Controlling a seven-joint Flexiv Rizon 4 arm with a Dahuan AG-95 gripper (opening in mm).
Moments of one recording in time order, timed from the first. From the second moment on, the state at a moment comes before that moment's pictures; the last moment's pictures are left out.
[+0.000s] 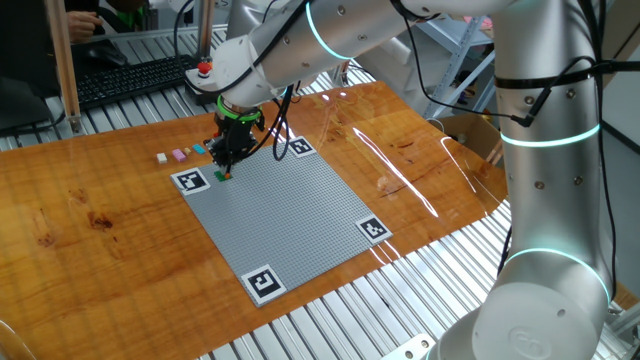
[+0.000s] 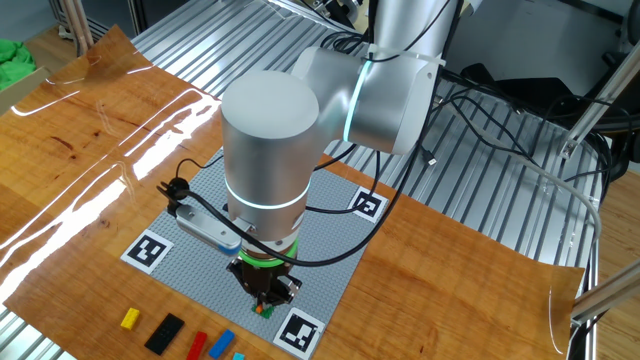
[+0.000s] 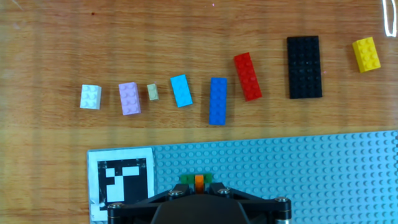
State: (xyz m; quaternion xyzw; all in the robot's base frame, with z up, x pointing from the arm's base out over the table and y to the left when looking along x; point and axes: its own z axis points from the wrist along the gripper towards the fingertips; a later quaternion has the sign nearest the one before) arm 0.654 0.065 0.014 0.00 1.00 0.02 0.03
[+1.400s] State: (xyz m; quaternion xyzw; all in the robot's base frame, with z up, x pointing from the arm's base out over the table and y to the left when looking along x) arm 0.653 0.067 0.015 0.00 1.00 0.01 0.04
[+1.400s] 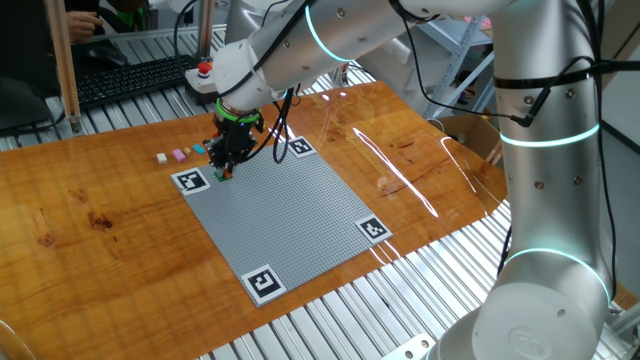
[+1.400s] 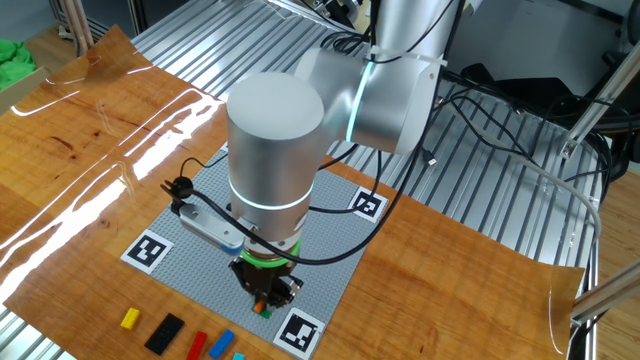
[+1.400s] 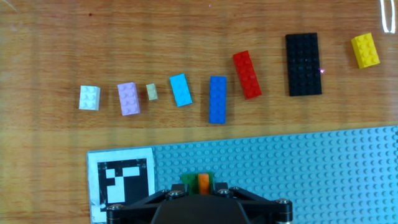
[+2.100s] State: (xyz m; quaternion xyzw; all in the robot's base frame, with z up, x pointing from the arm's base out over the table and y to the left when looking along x) arm 0.653 0.065 0.027 0.00 1.00 0.01 0.03
